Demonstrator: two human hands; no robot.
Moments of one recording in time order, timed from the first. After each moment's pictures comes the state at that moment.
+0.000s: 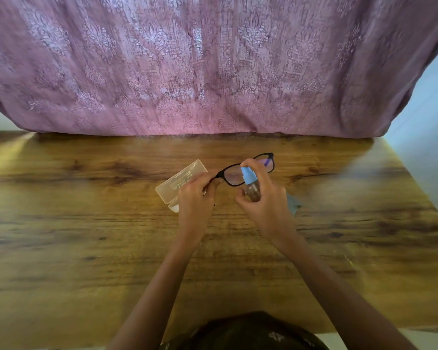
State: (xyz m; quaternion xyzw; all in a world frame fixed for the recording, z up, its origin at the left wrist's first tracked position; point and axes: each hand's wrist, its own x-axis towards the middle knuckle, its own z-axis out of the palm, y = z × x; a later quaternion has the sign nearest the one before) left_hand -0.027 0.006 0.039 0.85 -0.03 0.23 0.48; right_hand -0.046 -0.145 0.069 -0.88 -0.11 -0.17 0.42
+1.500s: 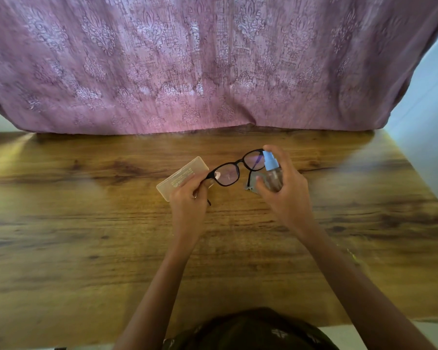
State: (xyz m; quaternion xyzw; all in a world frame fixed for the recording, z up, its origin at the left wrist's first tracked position) left_hand -0.041 0.016 0.037 0.80 -0.02 0.25 0.54; right_hand -0.040 -0.174 0.075 -0.88 -0.08 -0.21 0.43
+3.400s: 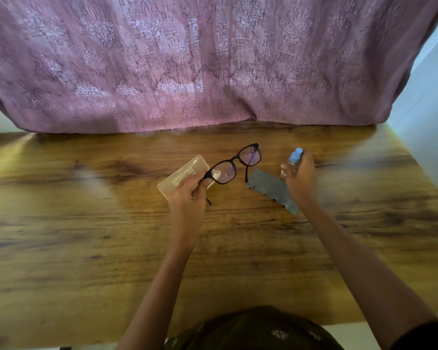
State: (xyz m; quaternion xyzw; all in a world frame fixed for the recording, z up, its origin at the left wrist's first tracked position) left_hand -0.042 0.019 0.031 0.81 -0.02 0.25 0.53; right_hand 0.029 -0.230 -0.006 -0.86 0.12 -0.16 0.47
